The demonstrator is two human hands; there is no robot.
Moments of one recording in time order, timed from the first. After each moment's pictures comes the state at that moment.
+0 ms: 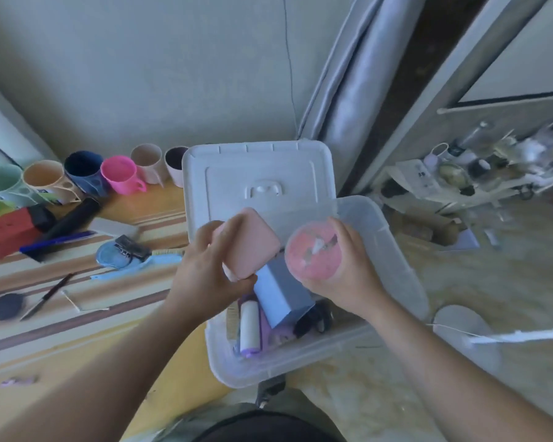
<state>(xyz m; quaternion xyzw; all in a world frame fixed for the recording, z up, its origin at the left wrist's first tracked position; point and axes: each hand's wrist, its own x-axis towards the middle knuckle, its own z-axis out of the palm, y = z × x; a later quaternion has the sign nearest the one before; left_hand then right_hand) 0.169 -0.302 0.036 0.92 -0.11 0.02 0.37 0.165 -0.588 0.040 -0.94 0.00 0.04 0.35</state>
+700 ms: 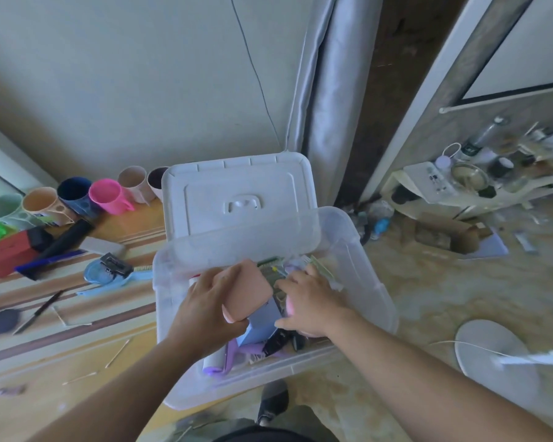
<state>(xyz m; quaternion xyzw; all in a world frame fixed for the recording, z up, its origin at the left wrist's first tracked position) 0.148 -0.394 0.003 0.96 -0.08 -0.09 0.26 0.186 -0.643 -0.023 -0.95 -0.19 0.23 0.07</state>
